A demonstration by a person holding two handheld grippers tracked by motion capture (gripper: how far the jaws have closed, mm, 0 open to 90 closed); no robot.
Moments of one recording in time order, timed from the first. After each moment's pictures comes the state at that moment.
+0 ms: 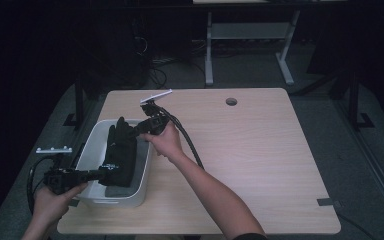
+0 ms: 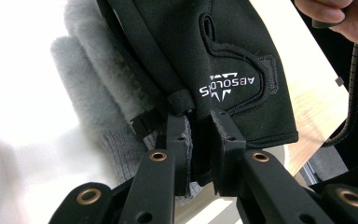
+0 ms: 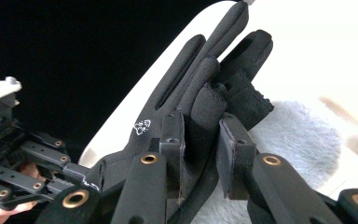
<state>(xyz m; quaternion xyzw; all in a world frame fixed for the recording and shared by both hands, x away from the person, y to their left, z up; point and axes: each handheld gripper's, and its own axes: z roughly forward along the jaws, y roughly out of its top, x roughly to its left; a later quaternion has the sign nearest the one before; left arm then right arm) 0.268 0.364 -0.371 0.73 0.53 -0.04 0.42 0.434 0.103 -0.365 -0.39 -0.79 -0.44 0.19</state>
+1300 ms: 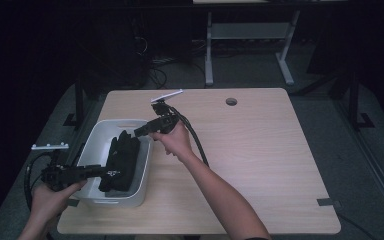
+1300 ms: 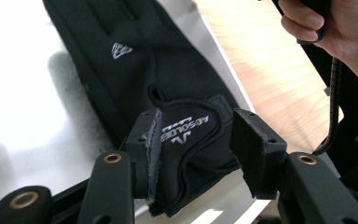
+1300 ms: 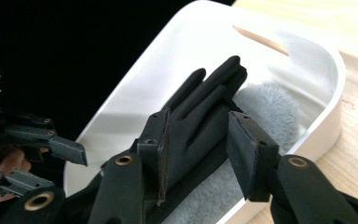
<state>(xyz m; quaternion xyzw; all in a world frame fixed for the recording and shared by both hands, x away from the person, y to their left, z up) 0.271 0.364 -0.357 0.72 0.53 -0.03 0.45 0.440 0.075 -0.367 -0.40 -0.78 -0.45 0.18</state>
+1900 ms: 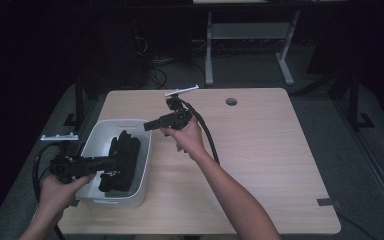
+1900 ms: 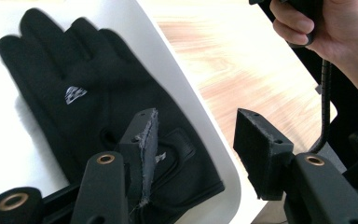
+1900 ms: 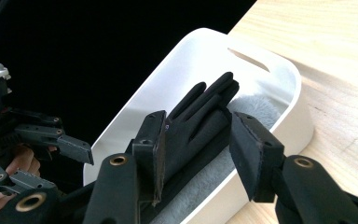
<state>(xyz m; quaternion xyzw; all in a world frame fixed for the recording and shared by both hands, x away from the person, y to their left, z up) 0.281 0.331 -0.332 0.75 0.50 -0.01 0.45 0.436 0.036 -0.351 -0.39 -0.76 -0.48 0.18</state>
